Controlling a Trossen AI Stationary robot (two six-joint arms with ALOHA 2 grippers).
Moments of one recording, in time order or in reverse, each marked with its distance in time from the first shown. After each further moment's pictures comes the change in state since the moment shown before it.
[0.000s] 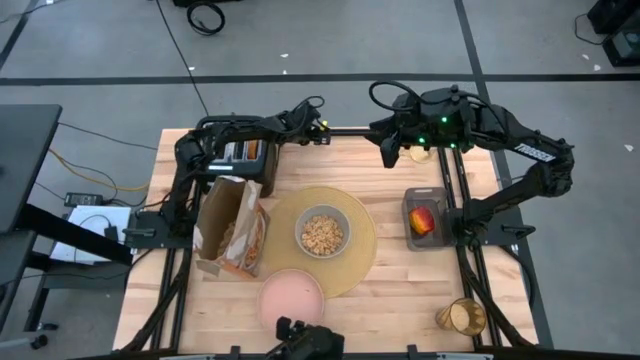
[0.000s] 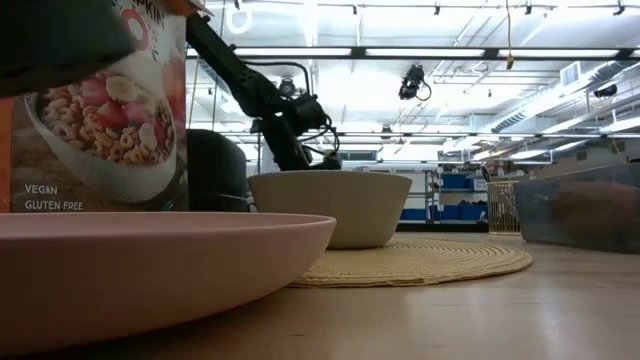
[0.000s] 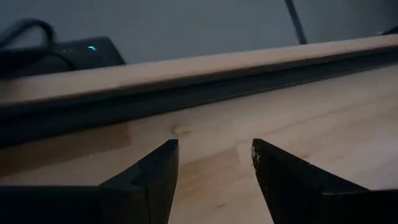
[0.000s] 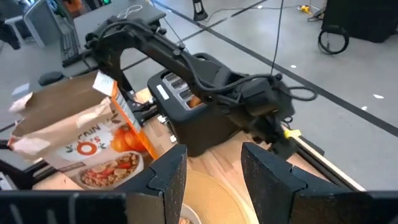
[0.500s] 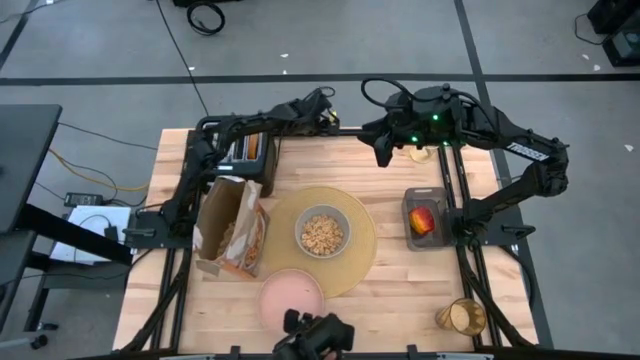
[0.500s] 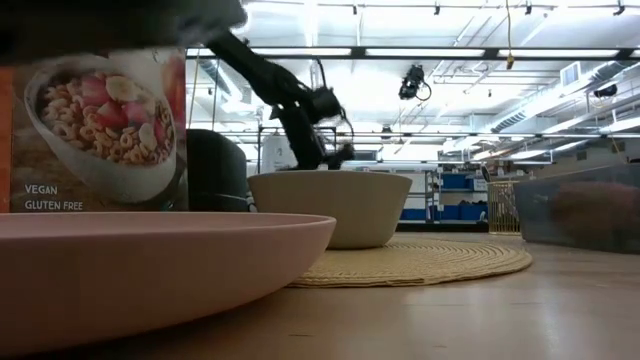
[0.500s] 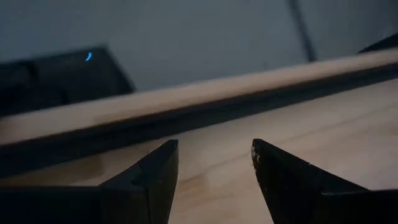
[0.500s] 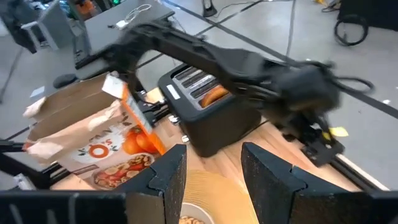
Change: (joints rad) left arm 0.002 0.117 0.316 -0.258 -0.001 -0.001; right arm -0.024 0.033 0.000 0.038 -0.074 0.029
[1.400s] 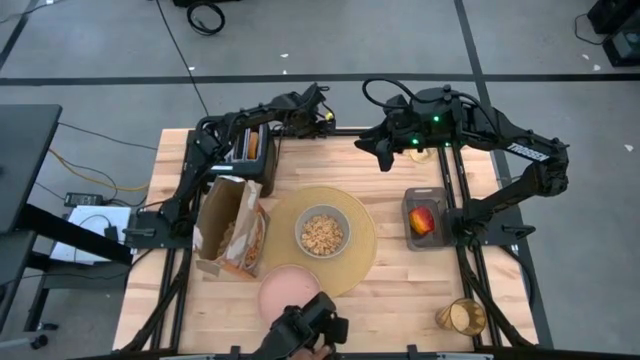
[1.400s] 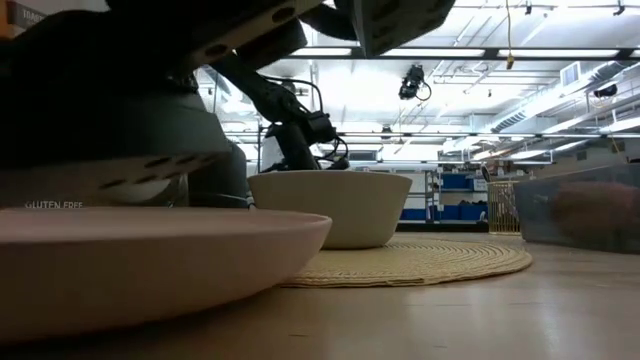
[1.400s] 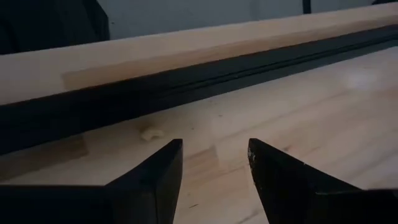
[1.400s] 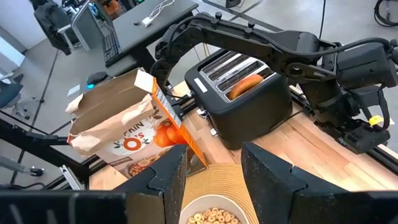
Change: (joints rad) left arm 0.092 0.121 0.134 -0.164 0.317 0.001; right arm 0.013 0.000 0.000 0.016 -0.096 0.067
